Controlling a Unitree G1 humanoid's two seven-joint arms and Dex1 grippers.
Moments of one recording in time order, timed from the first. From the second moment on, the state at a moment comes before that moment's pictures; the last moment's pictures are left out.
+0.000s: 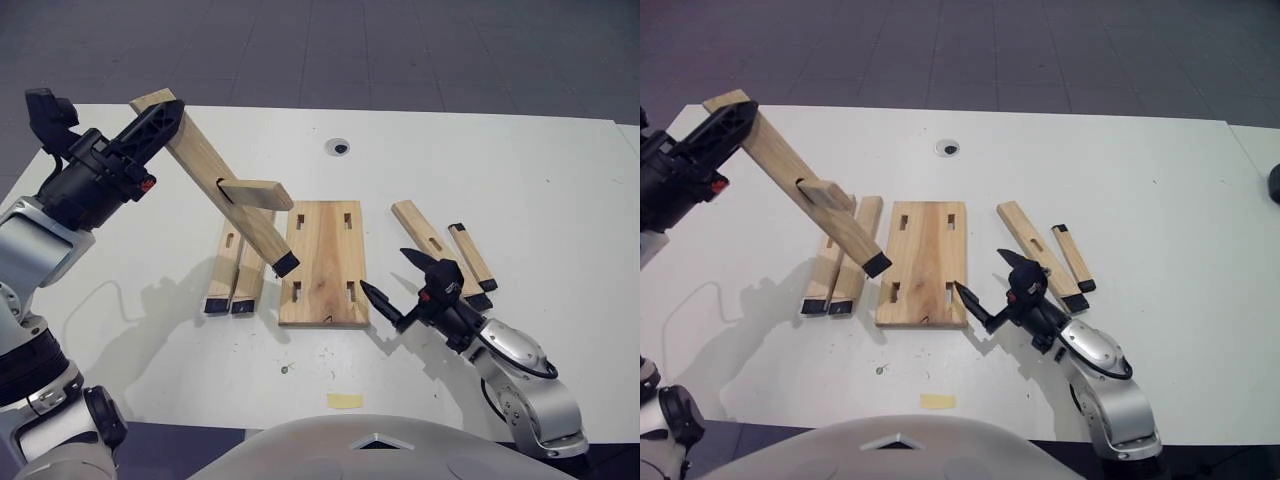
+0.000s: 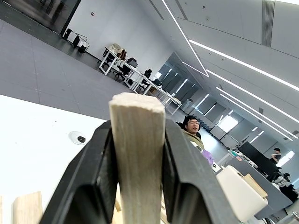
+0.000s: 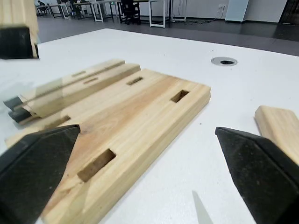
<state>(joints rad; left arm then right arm) -0.20 0.65 0.58 -0.32 -1.64 0.97 -0.11 0.32 -0.37 0.07 -0.61 0.42 0.39 0.54</state>
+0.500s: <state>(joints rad) -0.14 0.65 0.46 -0.36 -1.40 0.91 -0.24 0.24 -0.52 0.25 -0.57 0.40 0.44 0.73</state>
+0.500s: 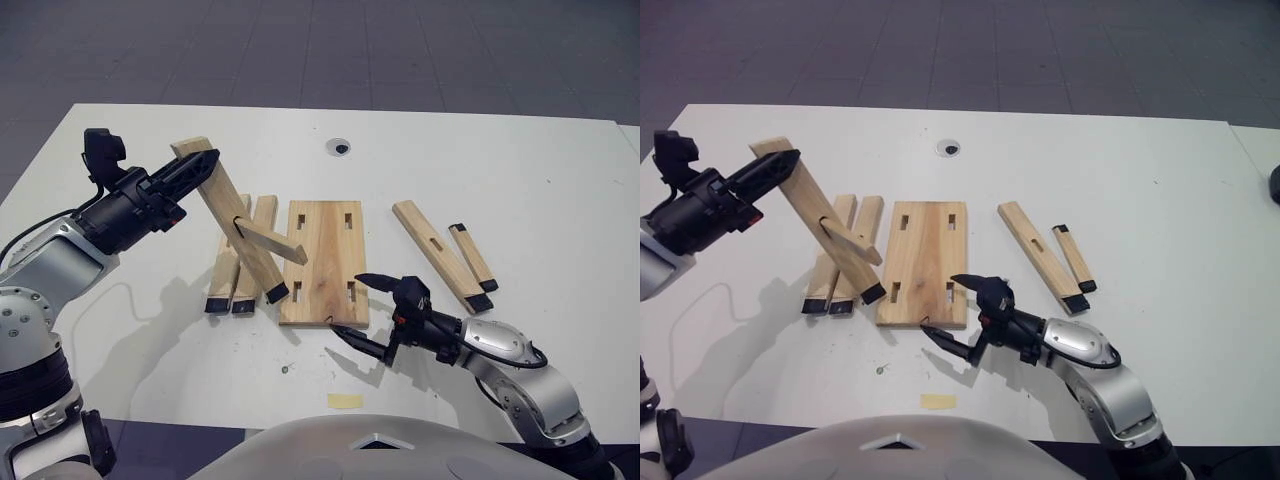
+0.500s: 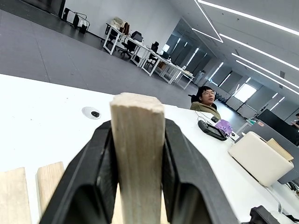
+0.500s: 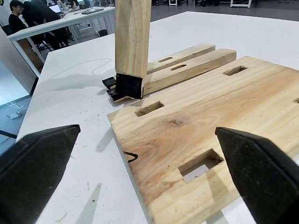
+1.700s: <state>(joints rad) -0.32 0.44 0.38 -0.41 -1.29 0.74 0.11 0.03 -0.32 0.16 -0.09 -0.05 0.16 0.31</state>
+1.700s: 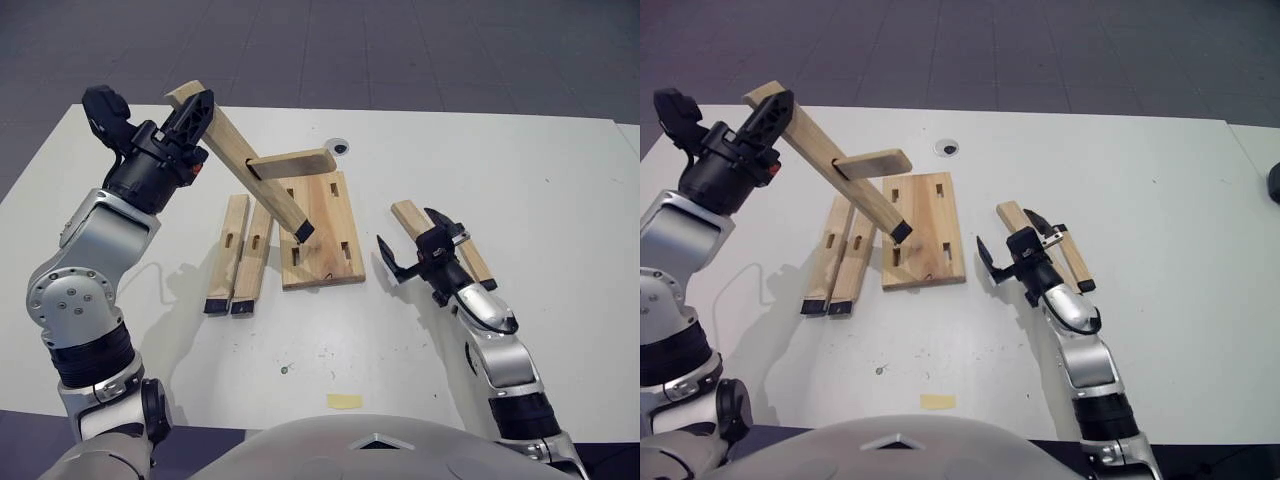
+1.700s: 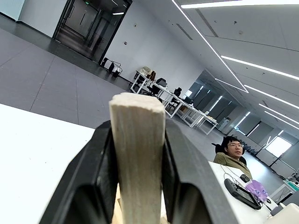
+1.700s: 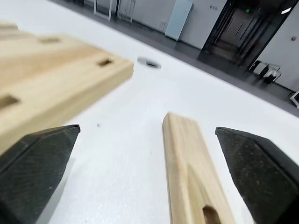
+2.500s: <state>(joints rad) -0.21 0.45 0.47 -0.42 -1.21 0.71 0.20 0.18 -0.27 0.17 -0.22 0.05 0.12 0.41</state>
